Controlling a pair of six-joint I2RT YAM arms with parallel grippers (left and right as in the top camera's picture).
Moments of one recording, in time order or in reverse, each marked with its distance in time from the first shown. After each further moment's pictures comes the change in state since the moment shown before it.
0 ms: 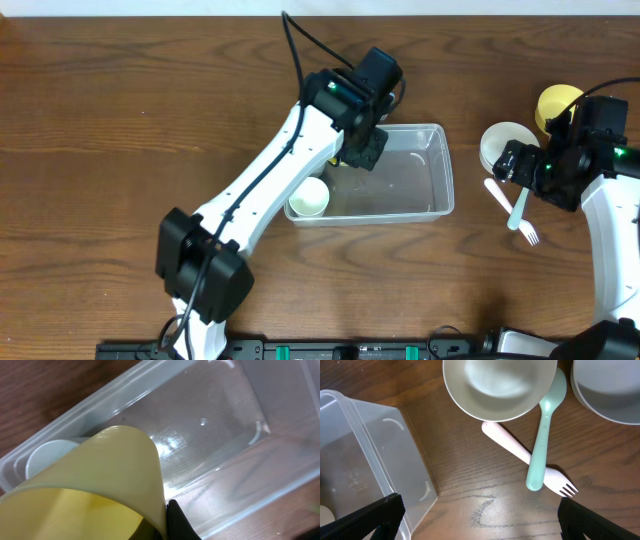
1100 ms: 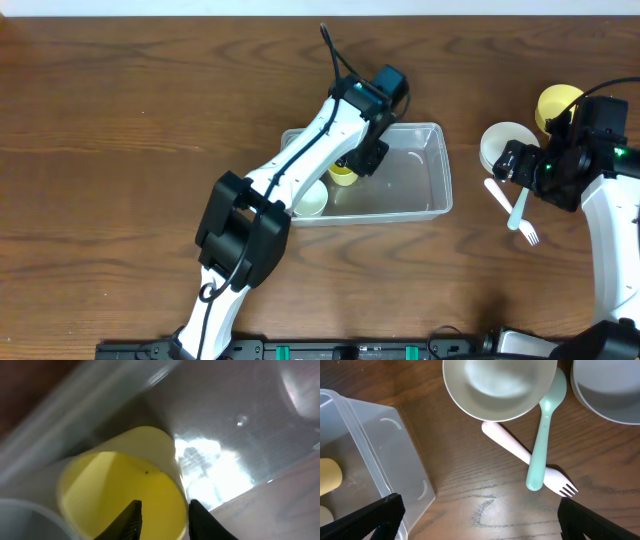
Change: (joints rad) left arm -0.001 0.217 0.060 -0.005 -0.065 0.091; right arm 0.000 0.000 0.000 0.000 0.000 0.000
